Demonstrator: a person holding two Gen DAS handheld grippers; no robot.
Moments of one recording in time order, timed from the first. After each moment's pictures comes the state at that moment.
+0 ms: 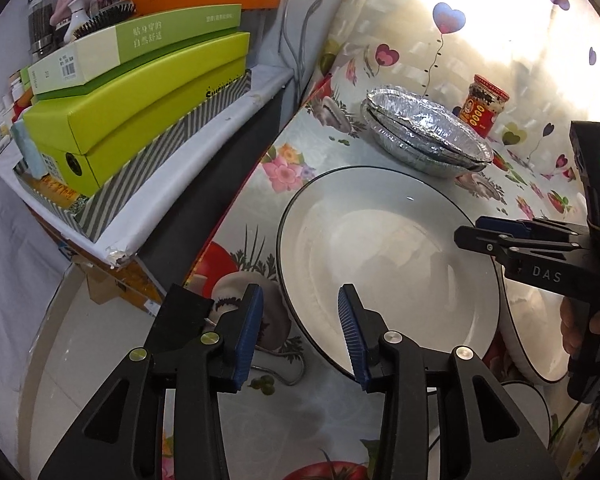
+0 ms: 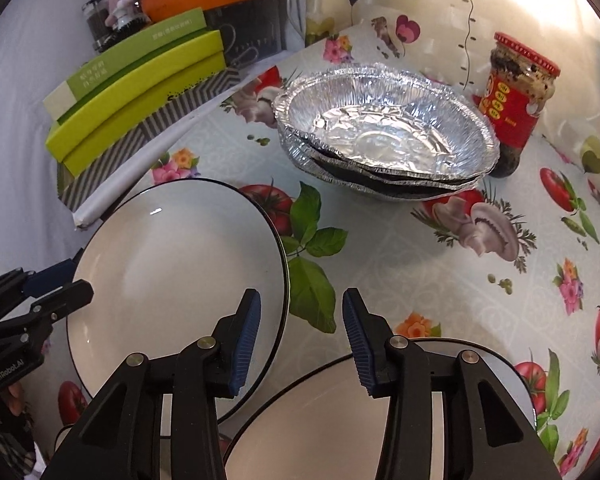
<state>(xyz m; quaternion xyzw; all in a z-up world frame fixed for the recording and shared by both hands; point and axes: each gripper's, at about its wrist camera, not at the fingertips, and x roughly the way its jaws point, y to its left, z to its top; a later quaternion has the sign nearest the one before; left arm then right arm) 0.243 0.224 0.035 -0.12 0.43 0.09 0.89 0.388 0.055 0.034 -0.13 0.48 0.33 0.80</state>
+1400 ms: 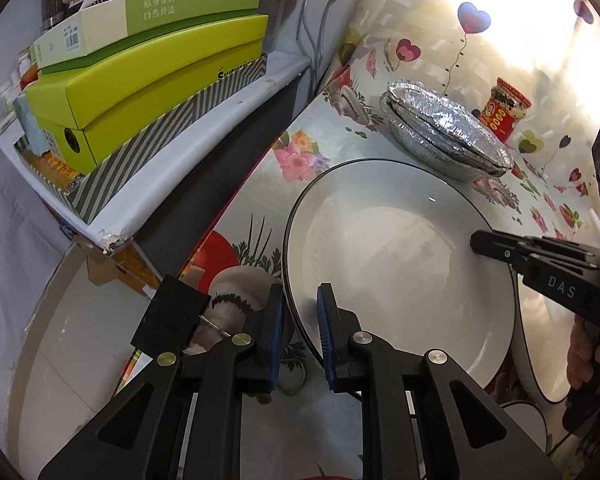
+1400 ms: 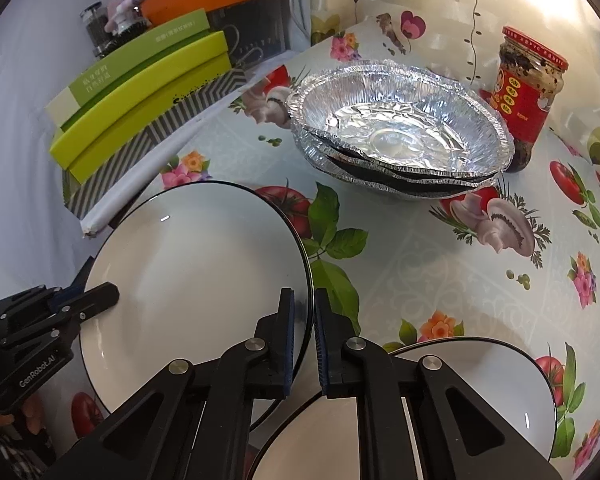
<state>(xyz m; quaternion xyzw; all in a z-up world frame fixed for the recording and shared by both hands) 0.252 0.228 0.022 -0.15 0.44 0.11 0.88 0.384 0.061 0.034 -0.11 0.49 0.33 0.80</state>
